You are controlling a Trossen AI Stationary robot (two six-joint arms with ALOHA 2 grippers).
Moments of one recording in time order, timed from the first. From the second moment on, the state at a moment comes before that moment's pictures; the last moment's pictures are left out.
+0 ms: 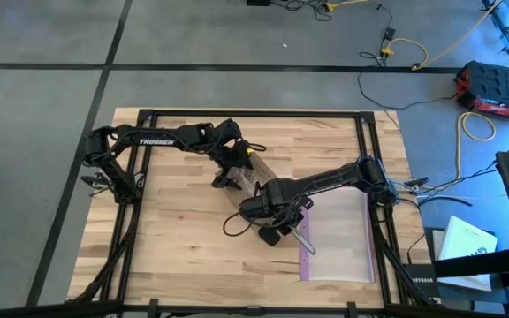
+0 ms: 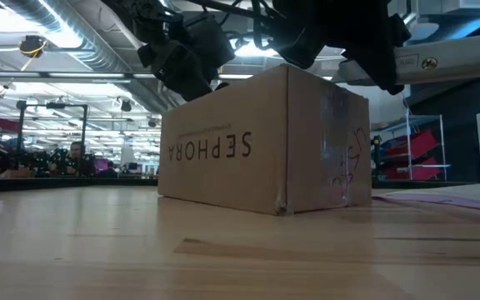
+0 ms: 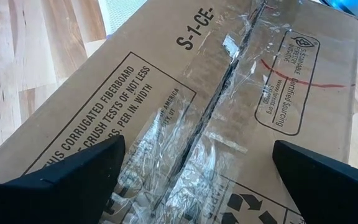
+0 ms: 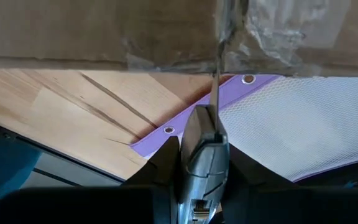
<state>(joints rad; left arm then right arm) 0.32 1.67 1.12 -0.38 0.54 0.53 0.22 2.12 1.88 -1.52 -0.36 0.99</state>
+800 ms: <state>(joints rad) 0.31 1.67 1.12 -0.35 0.54 0.51 0.17 2.13 1.87 -1.50 -0.40 0.86</state>
